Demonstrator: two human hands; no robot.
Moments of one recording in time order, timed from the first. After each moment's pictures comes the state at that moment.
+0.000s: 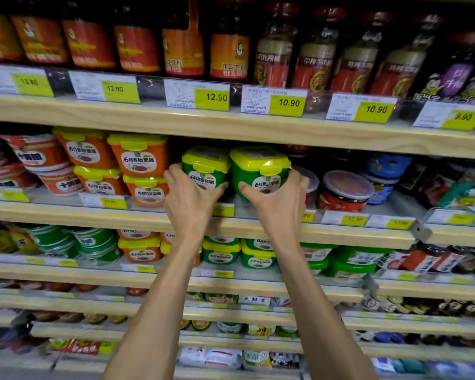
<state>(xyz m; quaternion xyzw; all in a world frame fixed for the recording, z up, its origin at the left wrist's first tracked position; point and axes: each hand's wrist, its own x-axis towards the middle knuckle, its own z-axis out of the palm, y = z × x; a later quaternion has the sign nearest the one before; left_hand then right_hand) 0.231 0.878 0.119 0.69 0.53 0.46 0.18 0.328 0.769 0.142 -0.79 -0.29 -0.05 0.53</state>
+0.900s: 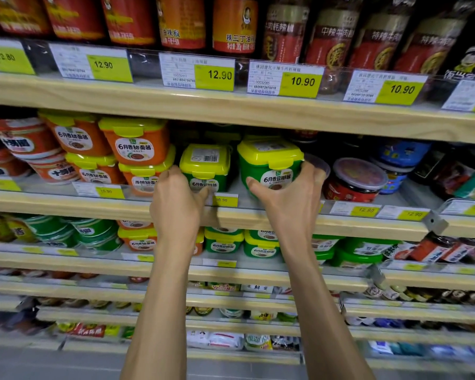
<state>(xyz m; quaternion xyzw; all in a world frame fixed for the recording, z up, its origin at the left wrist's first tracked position) 0.200 0.873 0.120 0.76 0.54 0.34 0.14 0.329 0.763 0.133 -0.79 -0.30 -0.08 0.52</state>
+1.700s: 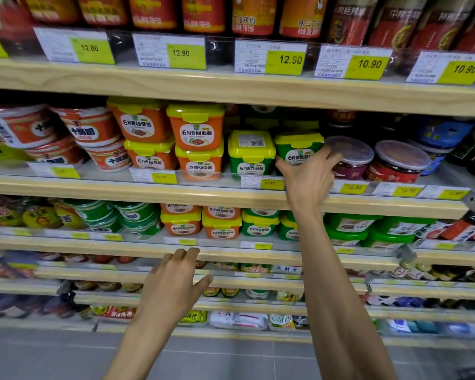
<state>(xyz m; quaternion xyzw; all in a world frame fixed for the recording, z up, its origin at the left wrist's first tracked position) 0.030 0.844 0.038 0.90 0.43 0.04 0.09 0.299 0.830 0.118 -0.88 -0.20 -0.12 0.42</state>
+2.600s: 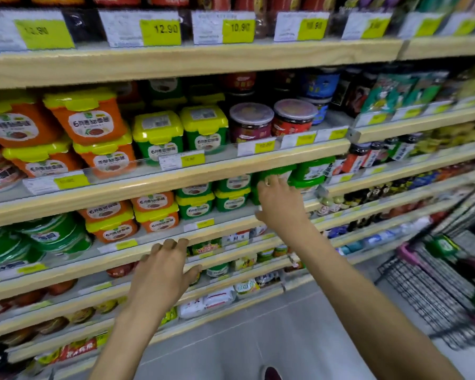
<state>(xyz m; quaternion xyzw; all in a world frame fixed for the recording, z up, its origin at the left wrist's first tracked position) 0.075 0.808 0.031 0.96 0.27 -0.04 0.08 0.281 0.678 0.076 -0.93 -0.37 -0.03 -0.05</state>
